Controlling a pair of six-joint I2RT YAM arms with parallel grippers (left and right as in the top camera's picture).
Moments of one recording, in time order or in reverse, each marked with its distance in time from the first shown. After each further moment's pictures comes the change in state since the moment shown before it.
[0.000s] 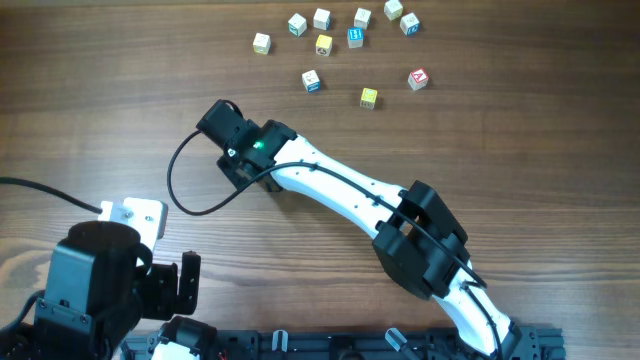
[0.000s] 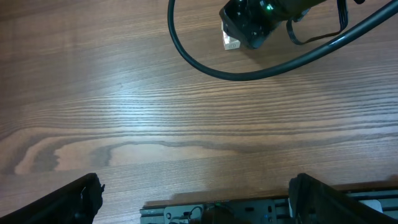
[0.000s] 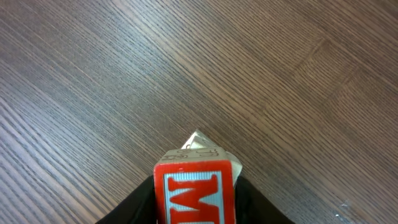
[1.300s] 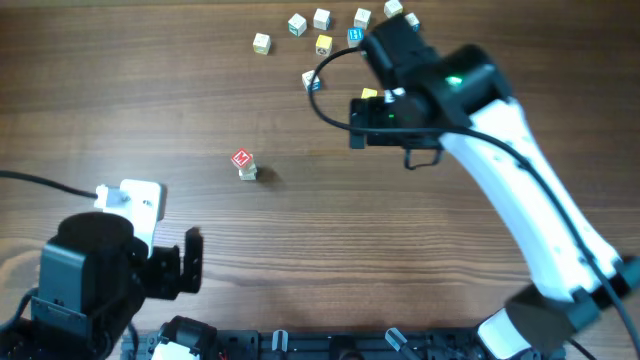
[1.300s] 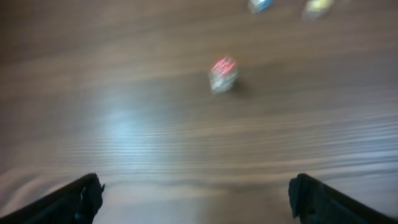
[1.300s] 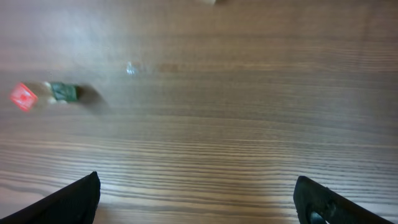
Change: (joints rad) left arm 0.000 0.000 -0.001 0.159 0.018 0.019; right arm -0.383 -0.563 0.005 -0.716 0.011 0.364
